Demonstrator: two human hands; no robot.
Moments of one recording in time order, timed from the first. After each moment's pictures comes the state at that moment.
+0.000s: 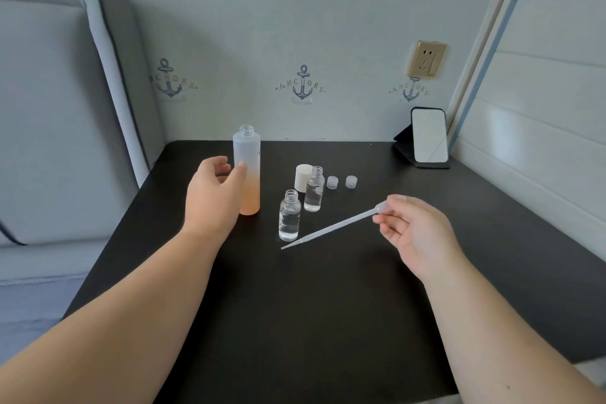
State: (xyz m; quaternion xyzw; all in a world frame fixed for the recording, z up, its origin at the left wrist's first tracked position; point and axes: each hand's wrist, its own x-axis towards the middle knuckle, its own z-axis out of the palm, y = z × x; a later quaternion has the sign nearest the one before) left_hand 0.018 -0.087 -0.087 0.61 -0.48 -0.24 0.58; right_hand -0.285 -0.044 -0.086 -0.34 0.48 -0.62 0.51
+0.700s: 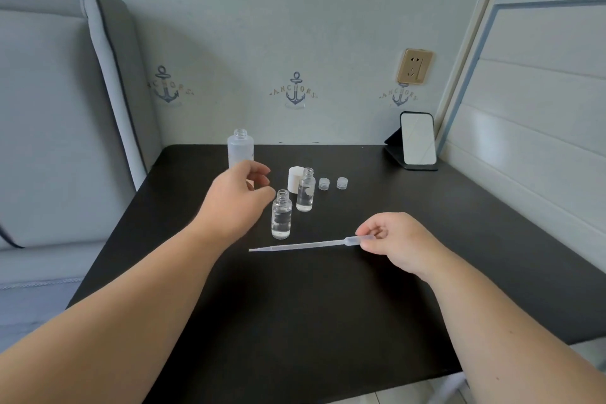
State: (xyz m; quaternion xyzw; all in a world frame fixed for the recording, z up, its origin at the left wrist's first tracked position) left_hand -0.006 -0.054 -0.059 0.57 -0.65 -0.23 0.46; right_hand -0.301 -0.032 -0.085 -0.65 0.65 -0.26 0.29
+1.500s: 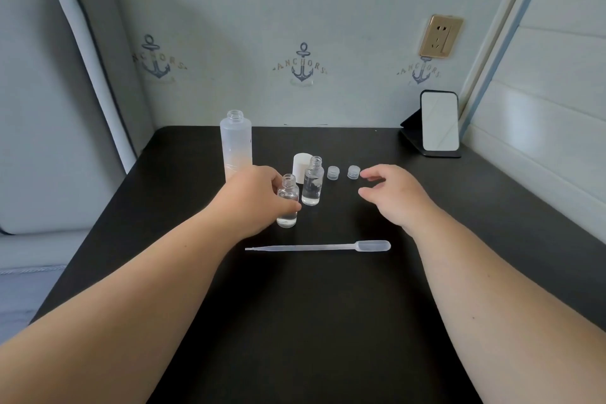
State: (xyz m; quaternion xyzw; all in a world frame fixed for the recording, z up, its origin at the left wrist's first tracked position) left_hand -0.025 -0.087 -0.069 0.63 -0.70 -0.19 0.27; right_hand -0.284 -0.121 -0.084 -0.64 0.66 -0.32 0.22
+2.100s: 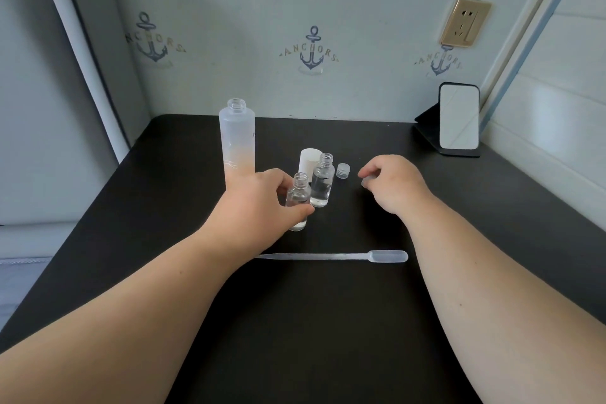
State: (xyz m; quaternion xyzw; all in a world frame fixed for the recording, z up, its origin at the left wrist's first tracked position) left_hand -0.027 -0.084 -0.087 0.61 -0.71 -0.16 0.32; right_hand -0.263 -0.164 -0.086 -0.64 0.71 -0.25 0.14
